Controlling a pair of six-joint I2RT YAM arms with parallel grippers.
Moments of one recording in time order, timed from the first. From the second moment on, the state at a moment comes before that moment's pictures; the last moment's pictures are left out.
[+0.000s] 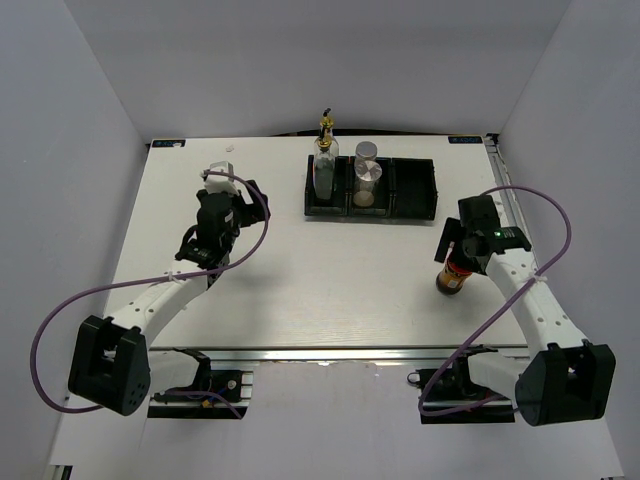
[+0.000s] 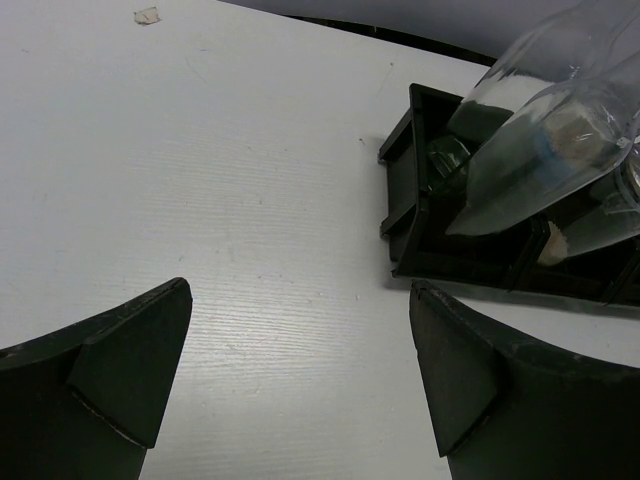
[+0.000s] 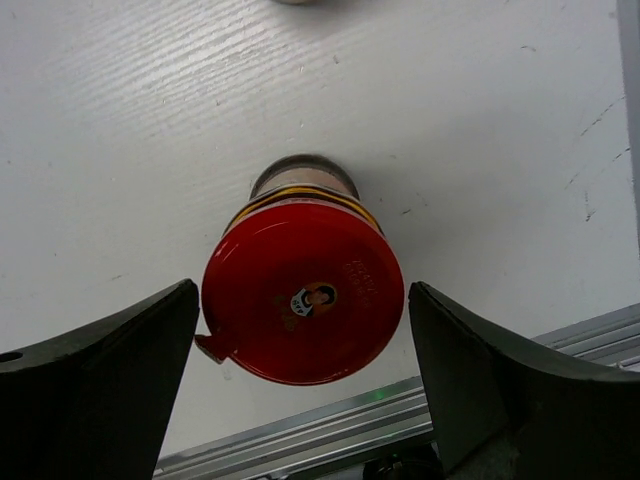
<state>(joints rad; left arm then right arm) -0.36 1.22 0.74 0.24 -0.25 -0.34 0.16 1.13 0.94 -0.87 0.28 0.38</state>
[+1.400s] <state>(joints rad) -0.36 1.26 0.71 0.26 -0.28 -0.33 0.18 1.92 1.98 -0.80 0.02 0.17</state>
